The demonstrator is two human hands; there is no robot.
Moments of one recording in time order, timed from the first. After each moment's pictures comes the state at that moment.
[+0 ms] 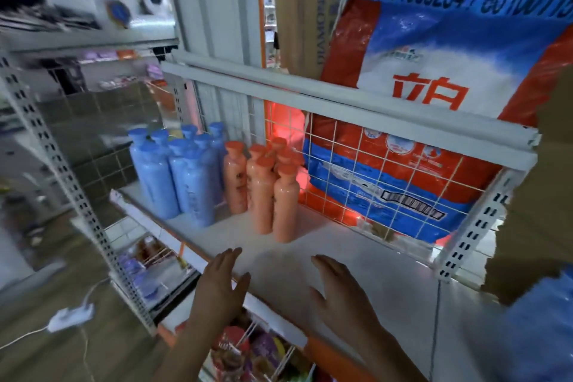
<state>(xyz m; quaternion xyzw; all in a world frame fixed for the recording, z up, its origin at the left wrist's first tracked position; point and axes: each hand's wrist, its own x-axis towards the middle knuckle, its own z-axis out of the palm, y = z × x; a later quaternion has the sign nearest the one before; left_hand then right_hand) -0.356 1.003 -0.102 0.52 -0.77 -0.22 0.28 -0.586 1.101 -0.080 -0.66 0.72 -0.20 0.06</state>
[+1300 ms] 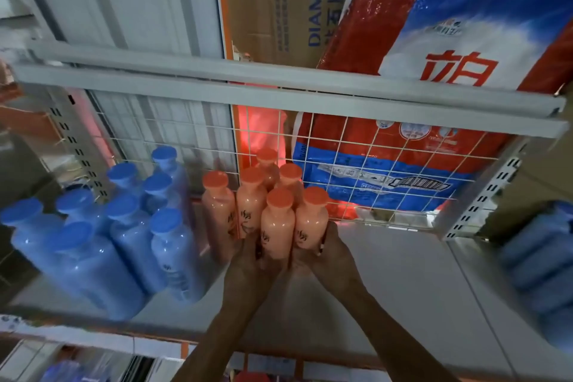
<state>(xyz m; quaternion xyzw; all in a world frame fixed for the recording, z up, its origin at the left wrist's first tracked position) -0.396 0.801 -0.109 0.35 -0.81 -0.39 0.25 -0.527 0.921 -0.080 -0.32 0.81 -0.46 0.17</state>
